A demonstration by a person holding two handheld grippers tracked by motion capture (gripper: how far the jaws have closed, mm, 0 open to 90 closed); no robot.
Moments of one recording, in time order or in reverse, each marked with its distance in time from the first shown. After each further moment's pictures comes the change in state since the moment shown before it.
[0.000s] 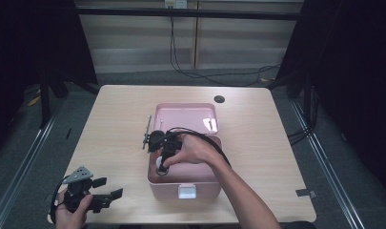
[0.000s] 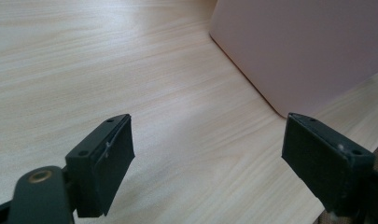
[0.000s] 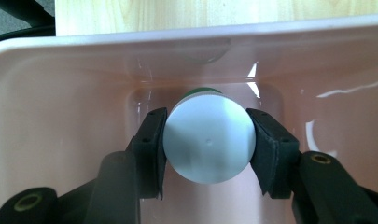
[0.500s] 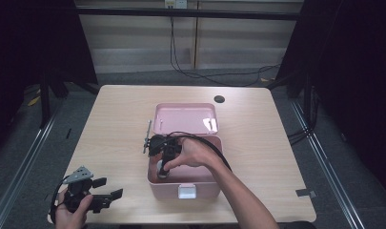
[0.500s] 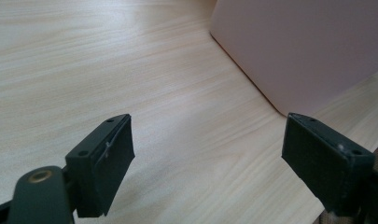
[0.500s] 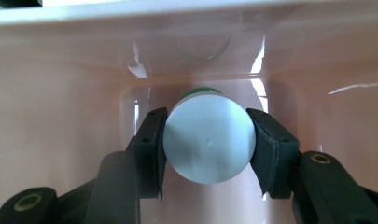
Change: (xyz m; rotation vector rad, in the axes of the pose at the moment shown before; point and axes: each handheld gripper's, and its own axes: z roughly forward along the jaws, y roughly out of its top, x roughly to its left) left arm 0.000 0.000 0.000 0.007 0.003 0.009; right arm -0.002 -0.004 0.017 0.012 0.004 -0.008
